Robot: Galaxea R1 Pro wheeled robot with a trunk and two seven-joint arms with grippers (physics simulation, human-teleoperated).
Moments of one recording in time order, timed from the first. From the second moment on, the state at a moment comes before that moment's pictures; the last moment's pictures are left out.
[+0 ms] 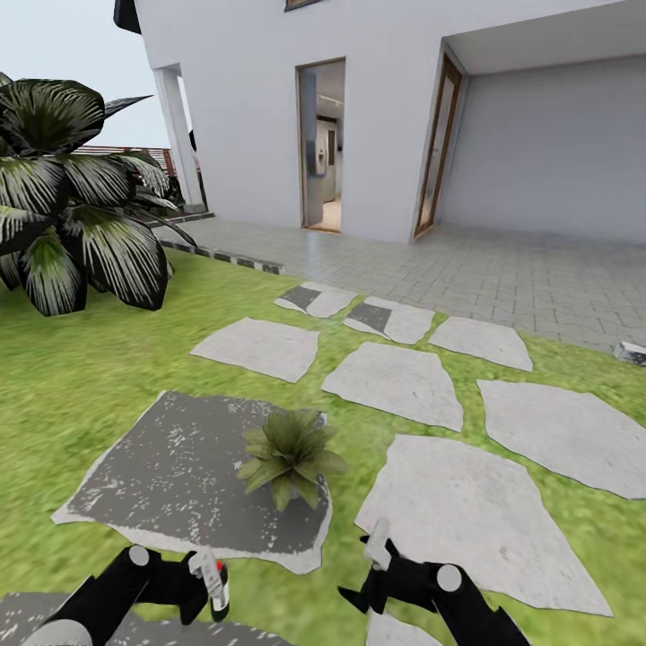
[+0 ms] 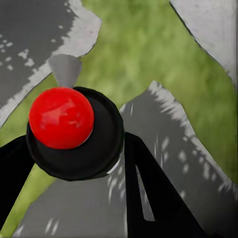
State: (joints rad) left arm -0.52 0.17 0.02 -0.50 -0.65 -0.02 -0.92; right arm -0.36 0.00 0.17 -0.78 0.41 -0.10 0.71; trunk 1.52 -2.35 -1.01
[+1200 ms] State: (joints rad) left arm -0.55 -0.09 0.02 -0.55 -0.93 0.01 -0.98; right arm -0.46 0.05 0.32 -0.84 0.45 0.11 0.87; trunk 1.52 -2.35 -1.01
